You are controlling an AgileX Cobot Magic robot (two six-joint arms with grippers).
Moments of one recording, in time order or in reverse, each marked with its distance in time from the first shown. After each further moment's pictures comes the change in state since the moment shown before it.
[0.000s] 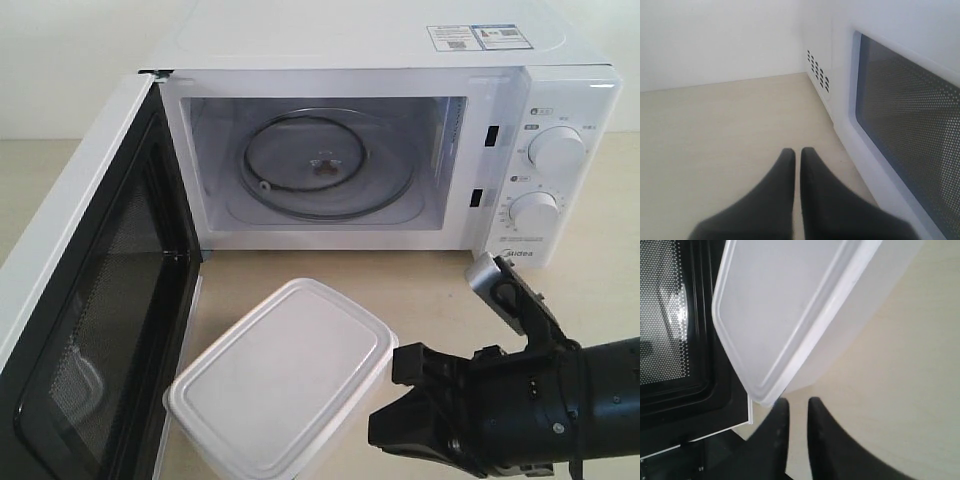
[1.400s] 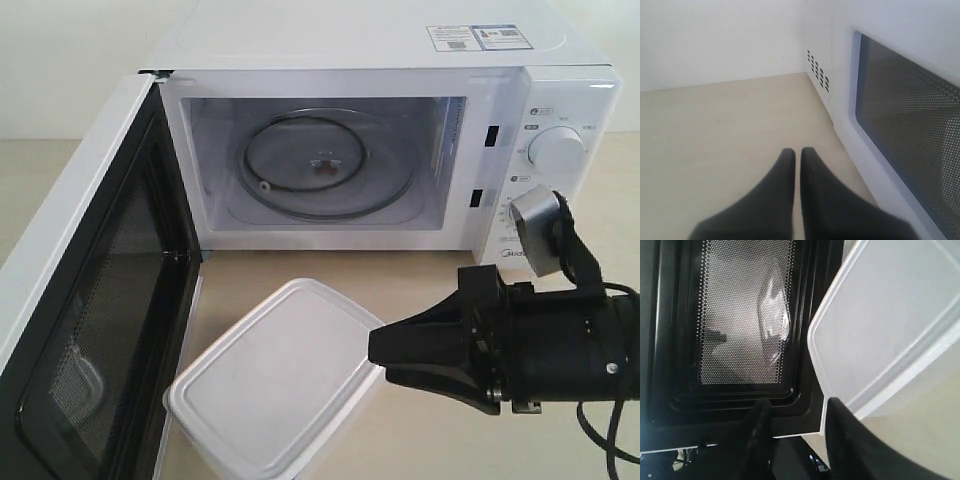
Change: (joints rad) left arm 0.000 0.000 0.000 0.000 0.000 0.000; right arm -0.255 0.006 -0.021 0.003 0.382 -0.188
